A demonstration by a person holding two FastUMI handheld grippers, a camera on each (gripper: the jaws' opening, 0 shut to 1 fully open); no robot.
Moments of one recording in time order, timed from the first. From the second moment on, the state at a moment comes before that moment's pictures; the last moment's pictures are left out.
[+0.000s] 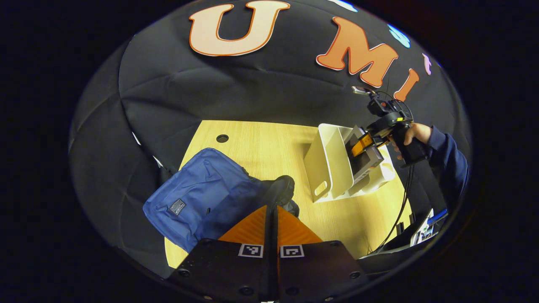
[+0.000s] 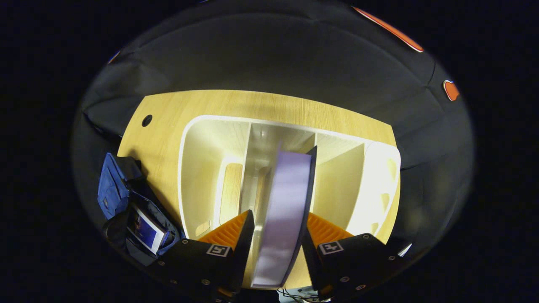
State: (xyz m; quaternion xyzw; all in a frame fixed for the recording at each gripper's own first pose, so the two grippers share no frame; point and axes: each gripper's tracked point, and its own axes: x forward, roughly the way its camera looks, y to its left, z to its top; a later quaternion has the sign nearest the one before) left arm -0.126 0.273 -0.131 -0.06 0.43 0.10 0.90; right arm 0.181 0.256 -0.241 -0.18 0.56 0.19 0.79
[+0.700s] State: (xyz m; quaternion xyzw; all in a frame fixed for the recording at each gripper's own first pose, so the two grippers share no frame) left arm -0.125 0.268 -0.139 -0.06 0.43 0.08 0.90; right arm 0.162 0.239 -0.184 -0.12 0.57 0.21 0.78
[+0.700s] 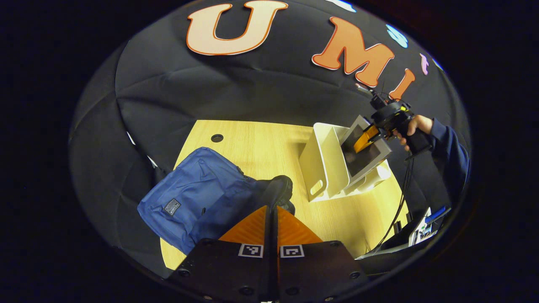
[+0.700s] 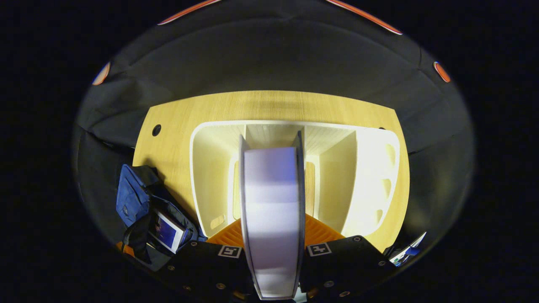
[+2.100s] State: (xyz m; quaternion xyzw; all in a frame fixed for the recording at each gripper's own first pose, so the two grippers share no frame) left arm -0.122 0.279 -0.138 0.01 0.46 0.01 0.89; right arm -0.067 0.334 -0.131 0.18 0.55 0.40 0.71
